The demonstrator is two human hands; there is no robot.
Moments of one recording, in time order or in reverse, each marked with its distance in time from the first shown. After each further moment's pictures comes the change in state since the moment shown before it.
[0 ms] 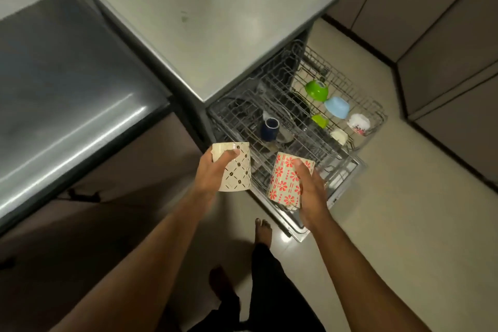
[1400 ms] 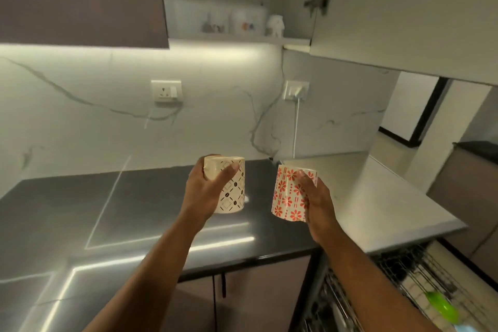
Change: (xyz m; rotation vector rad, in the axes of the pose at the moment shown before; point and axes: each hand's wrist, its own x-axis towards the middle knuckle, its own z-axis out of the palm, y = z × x) left_hand -0.245 0.175 -0.327 -0.140 0.619 0.825; right_hand -0.194 -0.116 0.374 -0.220 -0.782 -0.581
